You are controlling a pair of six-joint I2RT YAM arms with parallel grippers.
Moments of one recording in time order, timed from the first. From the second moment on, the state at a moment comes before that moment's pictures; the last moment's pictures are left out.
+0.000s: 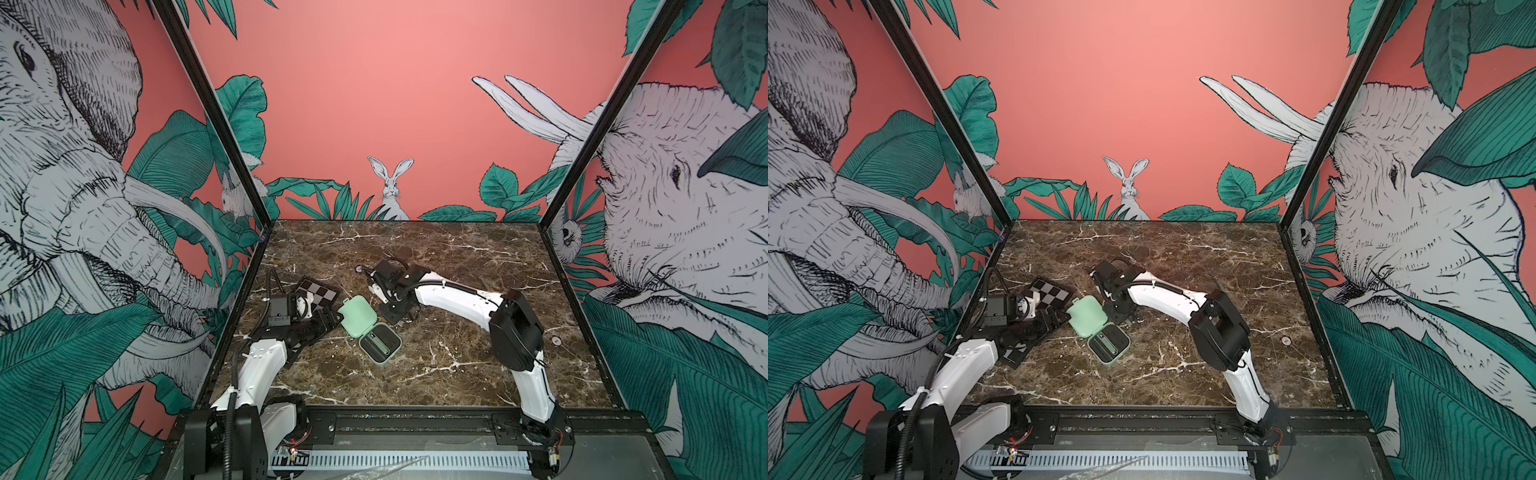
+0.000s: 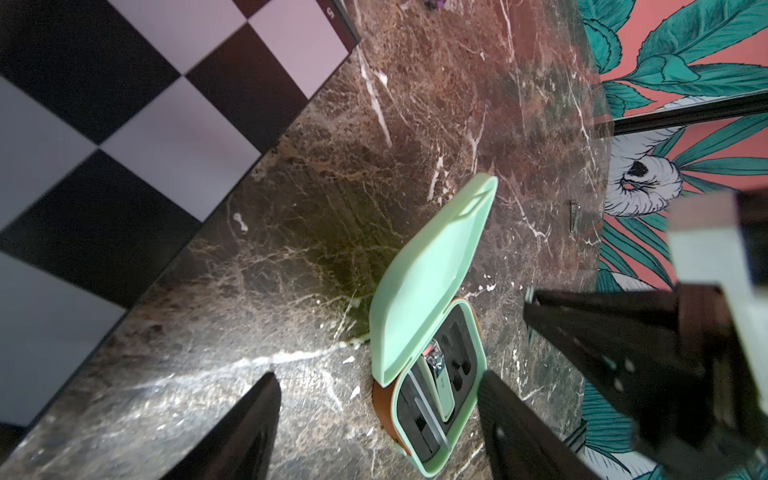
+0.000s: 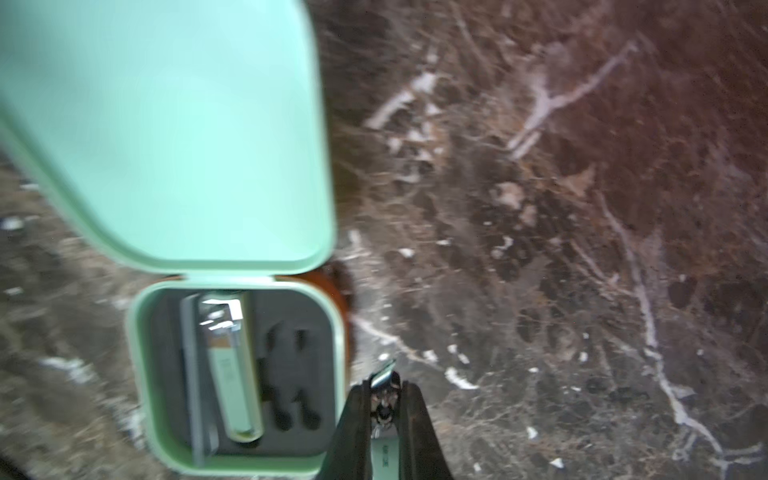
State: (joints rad) left arm 0.04 1.05 0.49 -0.38 0.58 -0.50; right arm 0.95 2.07 1.74 -0.93 0.02 0.09
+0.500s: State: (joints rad) left arm 0.04 1.04 0.48 -0.38 0.58 -0.50; right arm 1.03 2.15 1.74 -0.89 0.00 0.17
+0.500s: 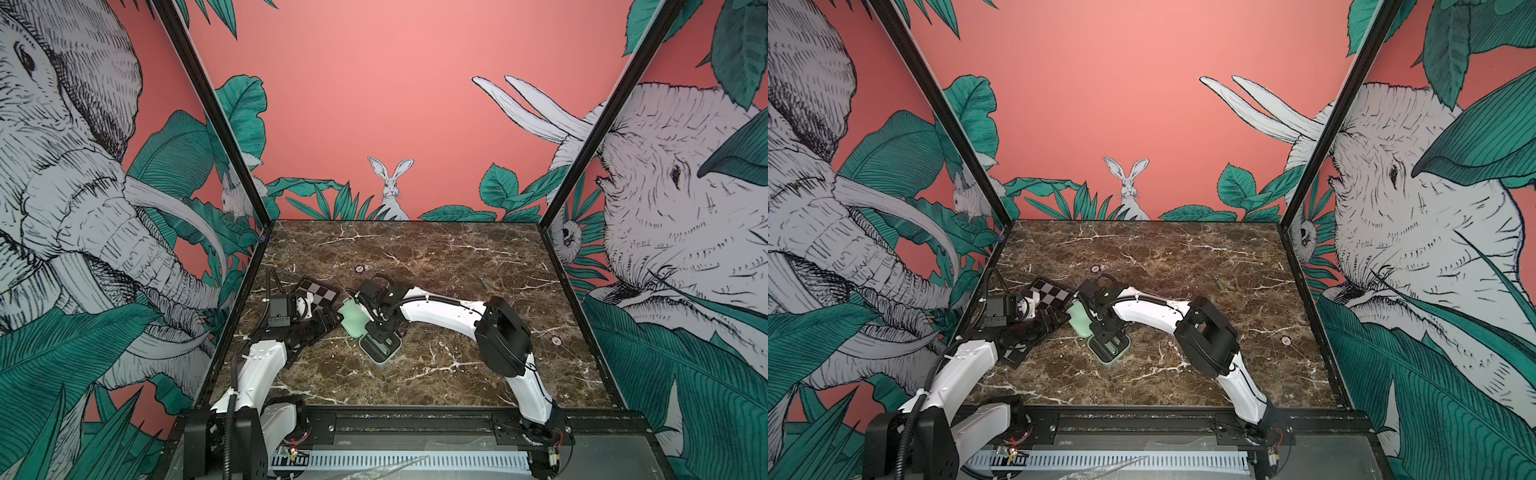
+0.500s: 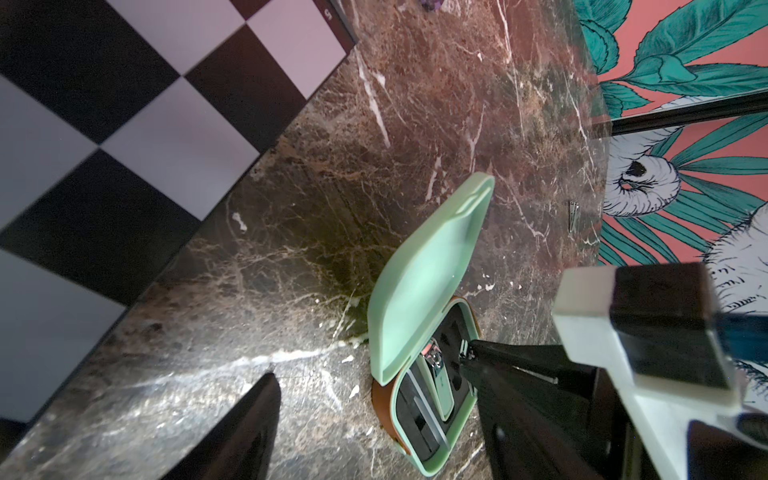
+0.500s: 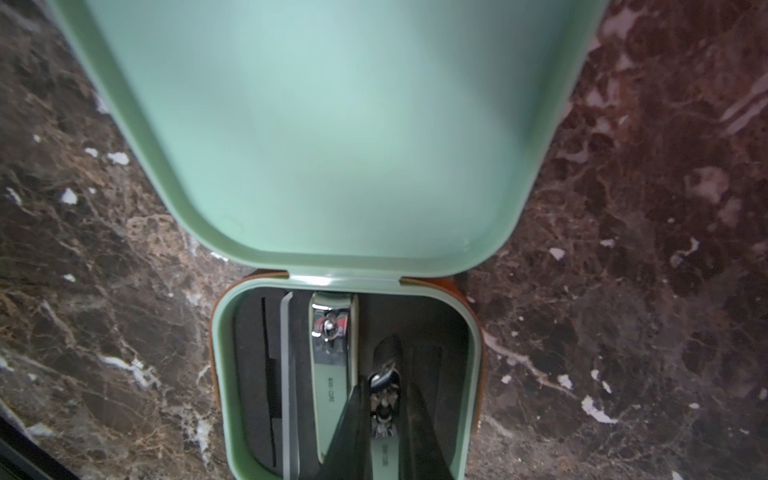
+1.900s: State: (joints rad) left arm 0.04 1.03 0.47 -0.38 0.59 -0.50; right arm 1.03 2.16 1.70 -0.85 0.04 0.21
